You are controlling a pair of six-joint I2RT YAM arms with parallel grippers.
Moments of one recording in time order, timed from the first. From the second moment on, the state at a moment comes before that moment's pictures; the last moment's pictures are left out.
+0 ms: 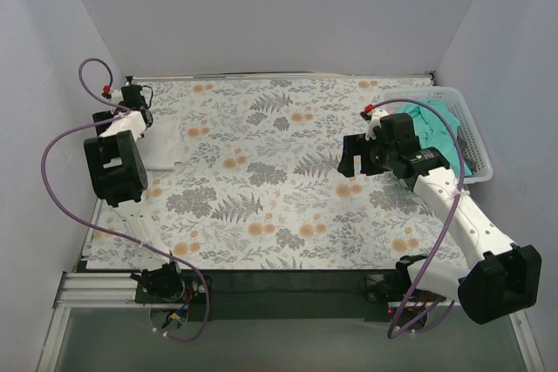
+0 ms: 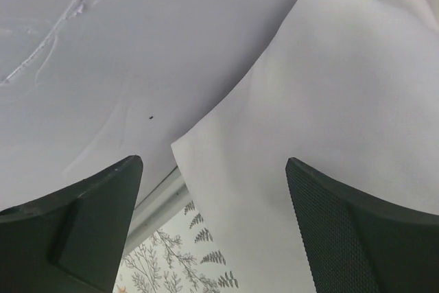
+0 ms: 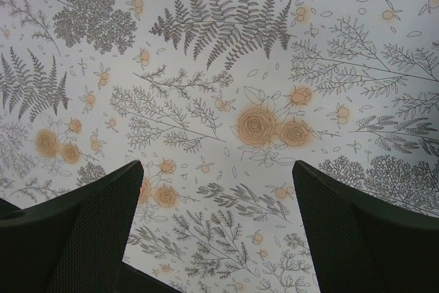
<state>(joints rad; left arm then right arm) 0.24 2.12 1.52 -0.29 -0.88 -0.03 0.34 1.15 0.98 -0.62 -0.21 0.17</state>
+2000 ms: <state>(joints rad) -0.07 0.28 0.78 -0.47 -0.33 -0.72 0.36 0.45 0.93 -0.61 0.33 0.10</state>
